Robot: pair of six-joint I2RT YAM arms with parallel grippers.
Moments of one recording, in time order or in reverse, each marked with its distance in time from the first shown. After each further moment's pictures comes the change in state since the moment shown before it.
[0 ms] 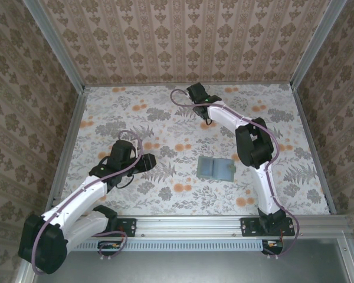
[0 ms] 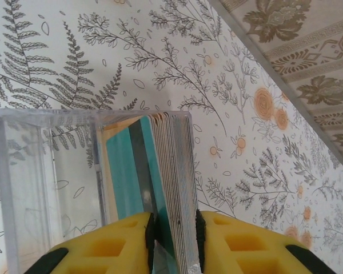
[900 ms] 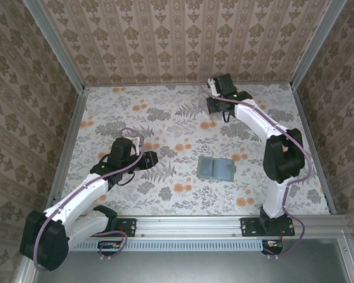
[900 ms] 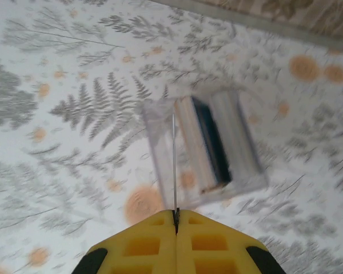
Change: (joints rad) left arm 0.011 0.063 0.019 0.082 0.070 0.050; right arm -0.125 -0.419 -0.314 0.008 -0.515 0.397
